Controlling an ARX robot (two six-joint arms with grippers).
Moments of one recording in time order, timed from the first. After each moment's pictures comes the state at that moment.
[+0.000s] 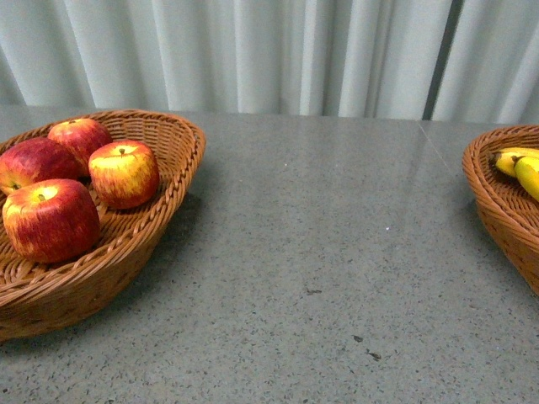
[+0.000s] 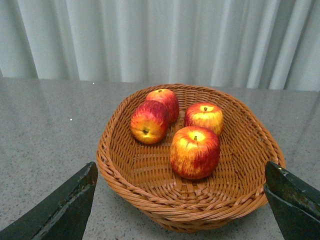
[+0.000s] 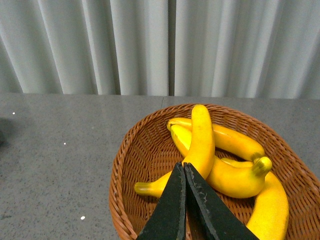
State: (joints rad) left arm 0.00 0.01 0.01 0.00 0.00 0.00; right arm 0.00 0.34 0.12 0.22 0.00 0.00
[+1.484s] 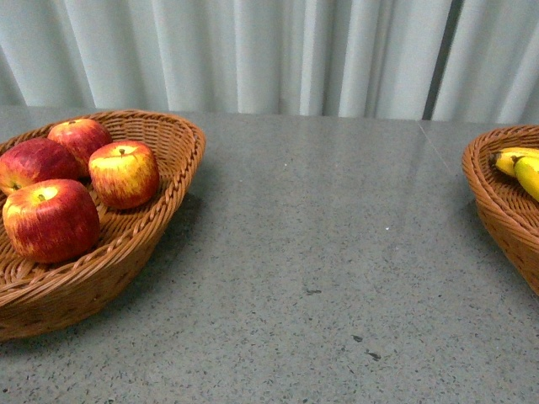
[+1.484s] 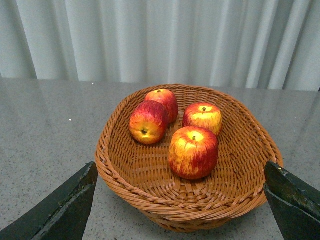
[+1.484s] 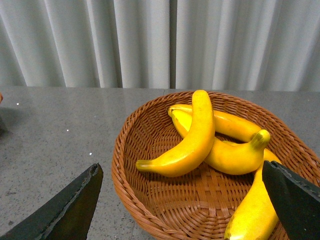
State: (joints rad) left arm 0.00 0.01 0.01 0.00 0.00 0.00; right arm 0.00 0.00 0.01 0.00 0.00 0.00
